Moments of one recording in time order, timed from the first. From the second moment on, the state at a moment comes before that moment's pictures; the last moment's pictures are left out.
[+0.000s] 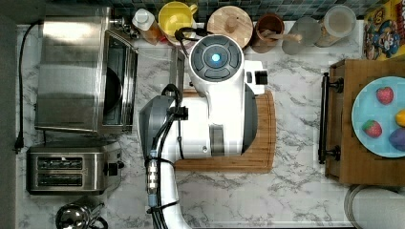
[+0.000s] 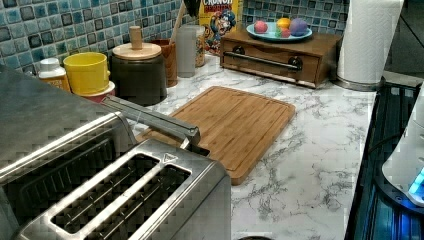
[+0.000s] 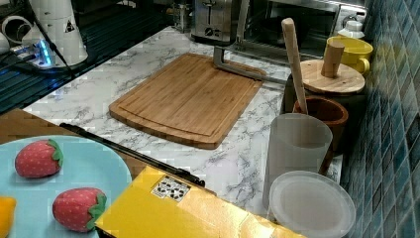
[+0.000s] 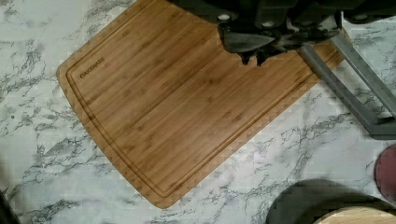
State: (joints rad) arm 0.01 0.07 0.01 -1.80 -0.05 0.25 -0.01
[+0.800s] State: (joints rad) arm 0.01 0.07 0.01 -1.93 0.15 0.47 -0.35
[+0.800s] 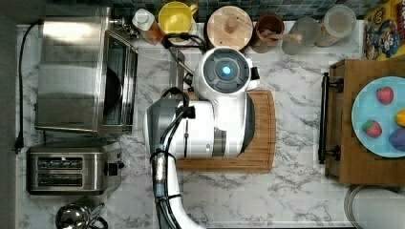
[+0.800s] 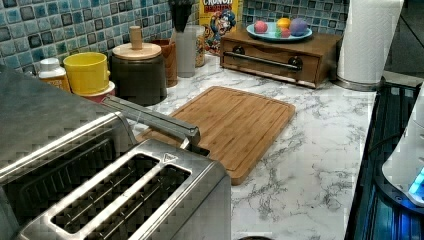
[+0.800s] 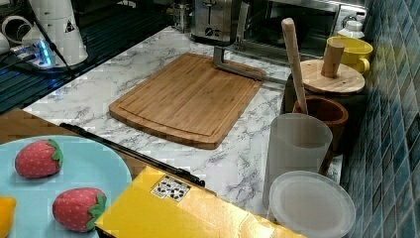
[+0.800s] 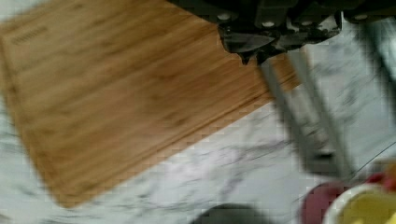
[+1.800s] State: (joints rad) arm -0.09 0.13 -0.05 -2.30 0.78 0.80 -1.24
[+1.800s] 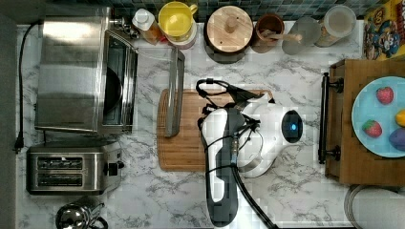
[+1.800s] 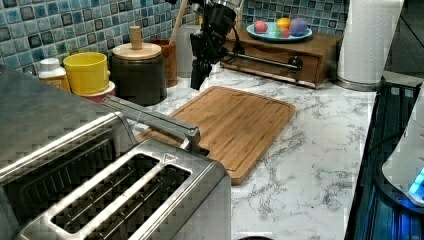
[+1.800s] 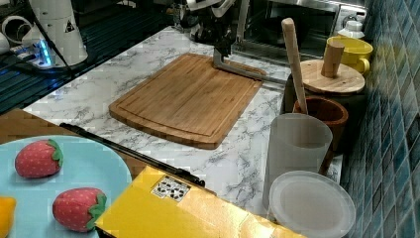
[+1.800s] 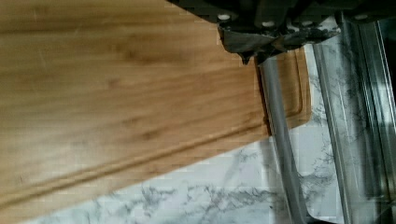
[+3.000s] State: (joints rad) arm -0.07 0.33 0.09 -2.26 1.21 1.01 -1.56
